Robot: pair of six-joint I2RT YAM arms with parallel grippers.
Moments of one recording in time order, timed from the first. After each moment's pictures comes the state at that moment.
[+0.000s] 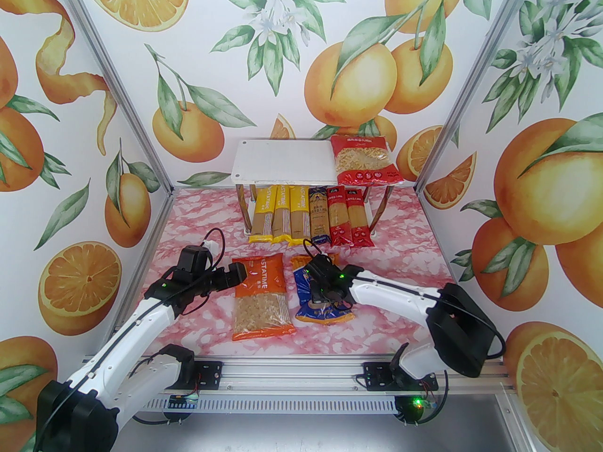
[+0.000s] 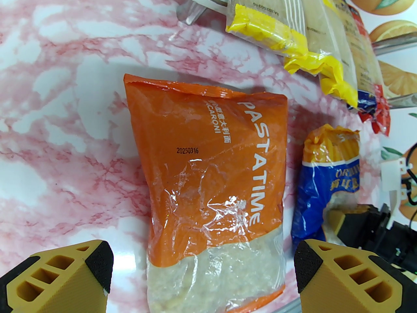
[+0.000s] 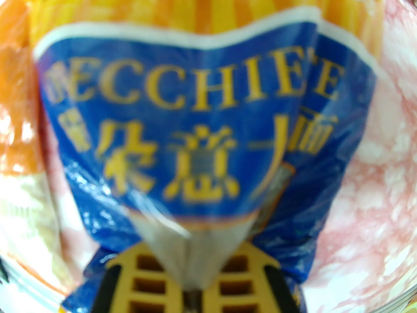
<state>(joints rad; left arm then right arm) -0.28 0.96 0.64 -0.55 0.23 -0.58 0.81 1.47 0.87 -0.61 0.12 0.65</state>
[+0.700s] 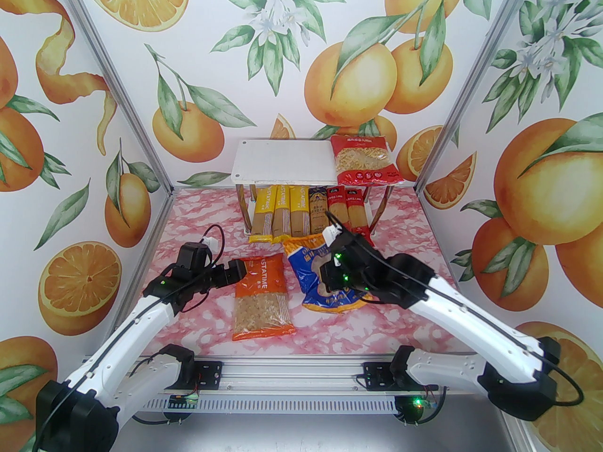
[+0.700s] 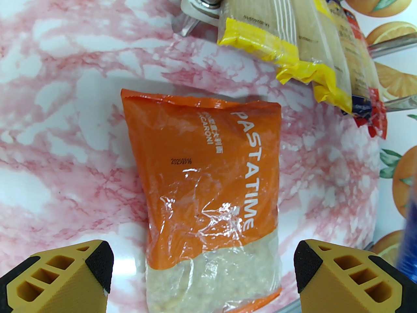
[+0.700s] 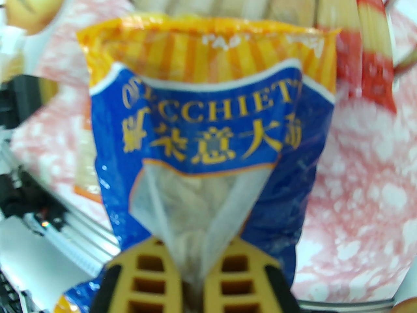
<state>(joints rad) -0.28 0.98 0.69 -0.57 0.21 -0.56 0.89 1.15 1.39 -1.05 0.13 0.53</state>
